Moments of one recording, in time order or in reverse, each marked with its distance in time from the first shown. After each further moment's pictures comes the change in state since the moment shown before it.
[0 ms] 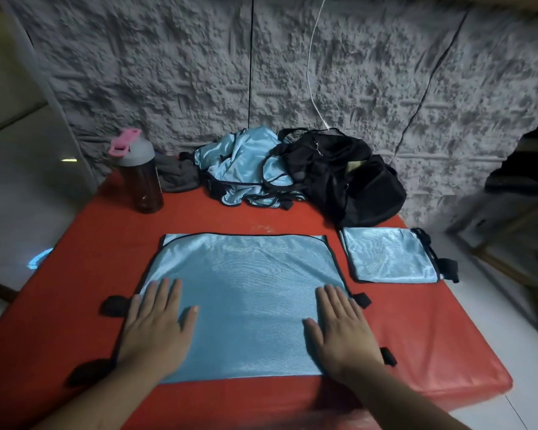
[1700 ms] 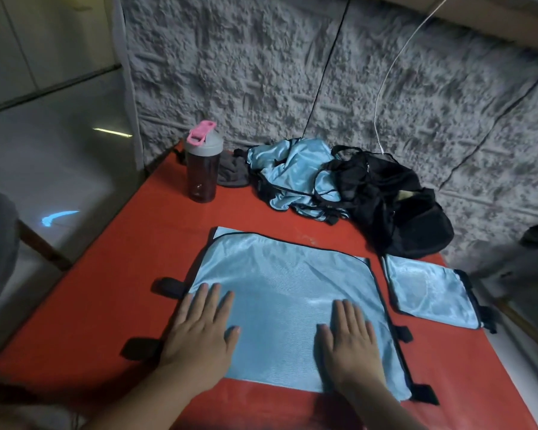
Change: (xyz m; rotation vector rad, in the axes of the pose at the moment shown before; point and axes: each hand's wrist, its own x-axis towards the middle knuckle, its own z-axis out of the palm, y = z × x) left_hand -0.034 -0.012 0.003 -0.050 -0.012 0.167; right_hand 0.017 -0.055 0.013 -0.028 0.049 0.062
